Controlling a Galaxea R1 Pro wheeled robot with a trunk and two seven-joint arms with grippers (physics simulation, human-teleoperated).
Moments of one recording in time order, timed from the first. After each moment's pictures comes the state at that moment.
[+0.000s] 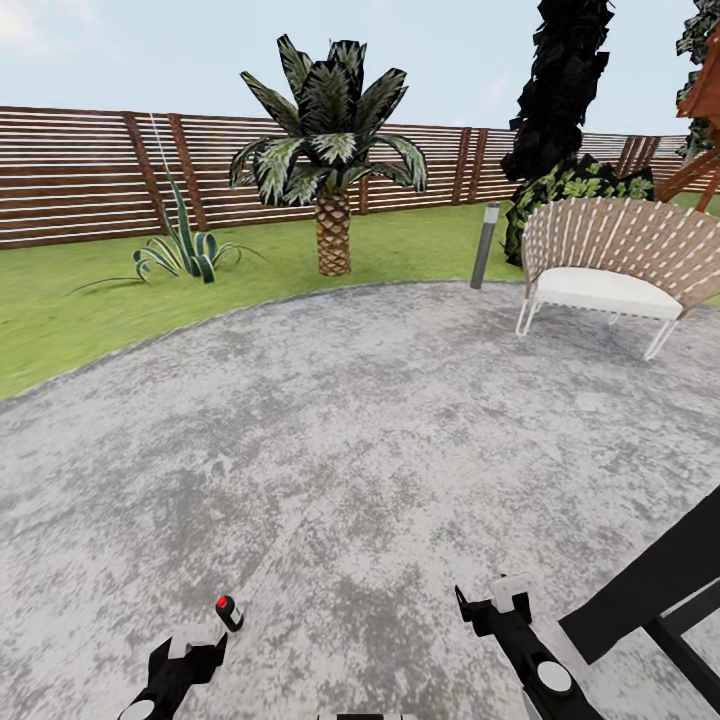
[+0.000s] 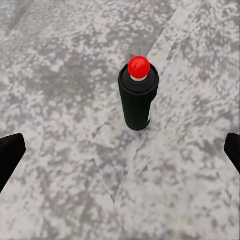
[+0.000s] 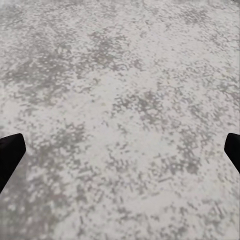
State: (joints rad) left arm -0.36 0.09 0.08 -0.40 -0.01 -0.22 -0.01; right arm -0.26 -0.11 0.16 -0.83 0.00 -0.13 0.00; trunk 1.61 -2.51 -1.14
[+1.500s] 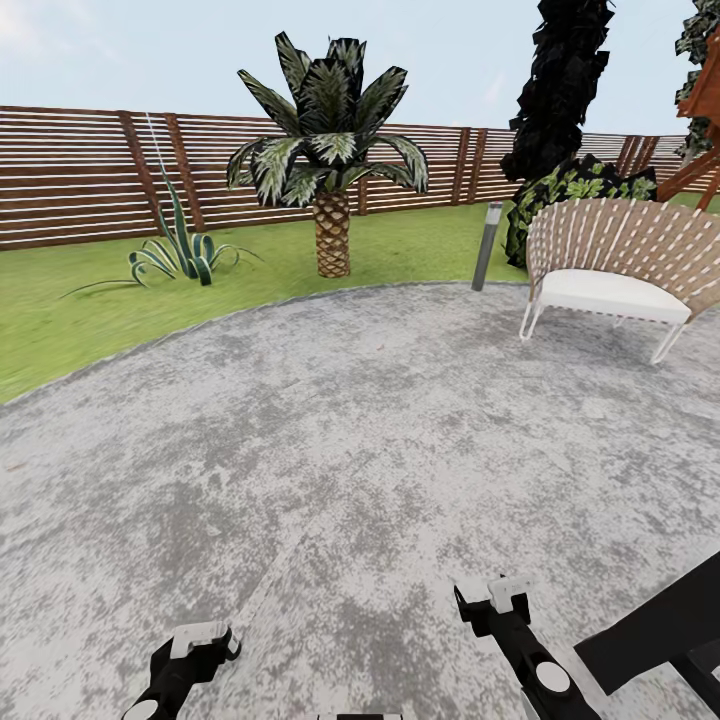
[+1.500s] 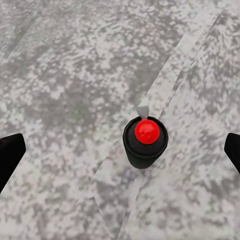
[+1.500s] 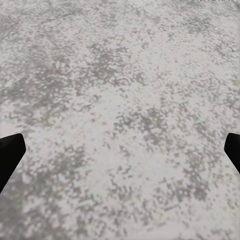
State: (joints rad) left arm -0.36 0.08 0.09 -0.40 0.00 -0.22 0.01; right arm -0.26 -0.10 0.16 -0.83 0.00 -0.13 0.00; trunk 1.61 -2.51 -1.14
